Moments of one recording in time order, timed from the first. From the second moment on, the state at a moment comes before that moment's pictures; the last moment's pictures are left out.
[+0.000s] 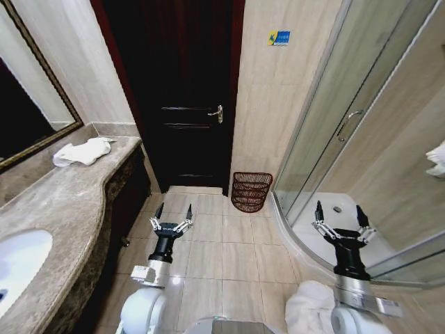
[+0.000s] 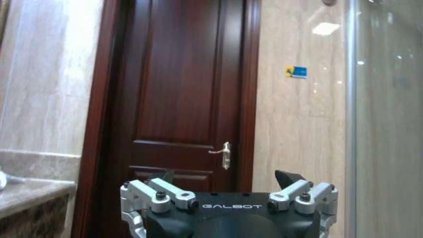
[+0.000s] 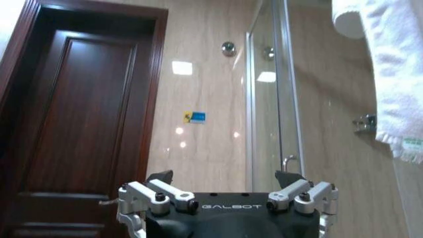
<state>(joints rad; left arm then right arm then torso) 1.71 -1.50 -0.48 -2.24 -0.07 -0.22 0.03 -1.74 1.60 0.83 2.30 0.19 0.37 -0.13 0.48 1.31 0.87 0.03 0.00</state>
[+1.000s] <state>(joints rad) 1.72 -1.54 -0.47 -2.24 -0.07 -0.25 0.02 -1.76 1.61 0.82 2.30 0.18 0.47 -0.17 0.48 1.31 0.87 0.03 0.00</state>
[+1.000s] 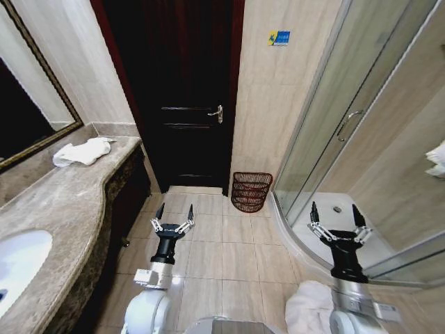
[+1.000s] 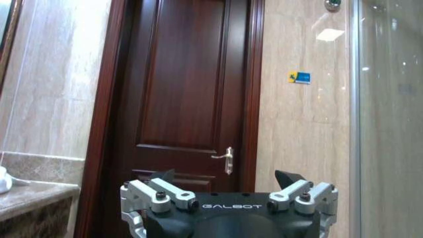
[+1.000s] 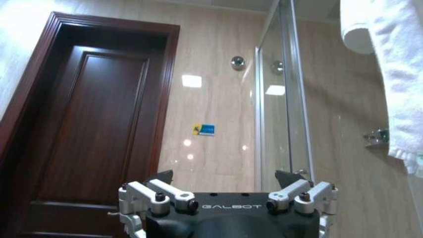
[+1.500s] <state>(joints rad) 1.75 -1.56 -0.46 -2.26 -0.09 -0.24 0.01 -1.75 1.61 0.82 2.27 0.18 0.51 -0.13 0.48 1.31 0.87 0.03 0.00</state>
